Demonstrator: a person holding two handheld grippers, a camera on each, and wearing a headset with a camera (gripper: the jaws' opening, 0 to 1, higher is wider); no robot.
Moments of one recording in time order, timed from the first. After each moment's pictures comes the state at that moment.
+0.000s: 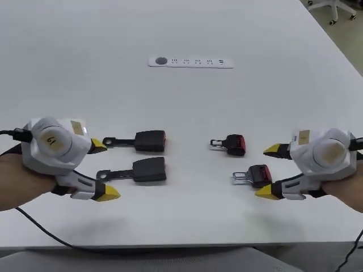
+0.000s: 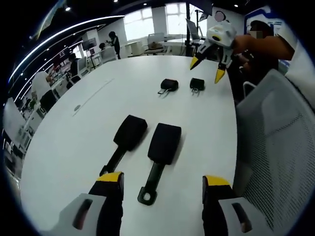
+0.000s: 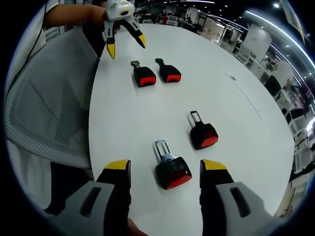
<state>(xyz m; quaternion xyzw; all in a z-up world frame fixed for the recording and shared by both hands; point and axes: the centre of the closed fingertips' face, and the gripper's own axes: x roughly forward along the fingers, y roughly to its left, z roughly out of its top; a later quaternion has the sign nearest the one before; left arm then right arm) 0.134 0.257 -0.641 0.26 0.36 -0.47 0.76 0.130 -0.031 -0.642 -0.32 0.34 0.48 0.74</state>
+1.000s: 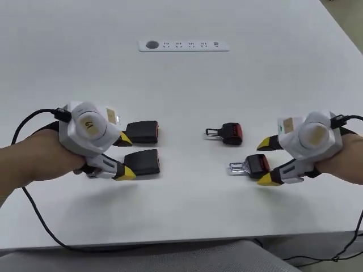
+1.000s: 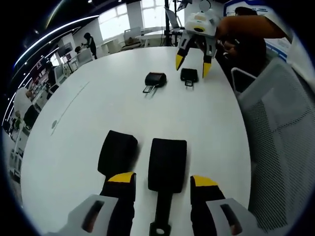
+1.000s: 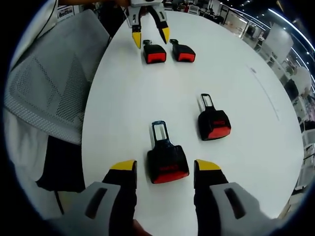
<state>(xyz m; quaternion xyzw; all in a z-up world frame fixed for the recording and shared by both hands) 0.163 0.211 -0.673 0.31 0.36 -0.53 0.70 0.141 -0.046 -0.677 -0.36 0.37 0.54 0.67</state>
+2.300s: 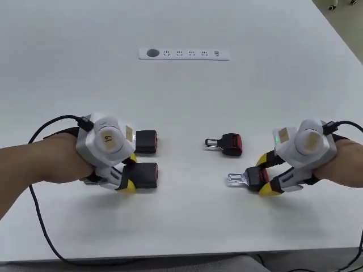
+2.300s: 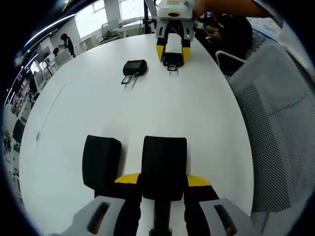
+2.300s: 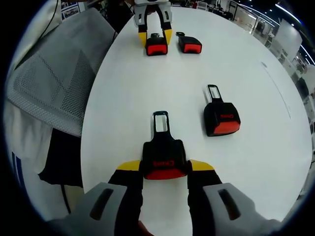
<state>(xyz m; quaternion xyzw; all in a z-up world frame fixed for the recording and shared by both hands) 0.154 0.201 -0.693 0.36 0.38 -0.57 0.63 0.143 -0.051 -0.697 -0.35 0.40 0.57 0.63</state>
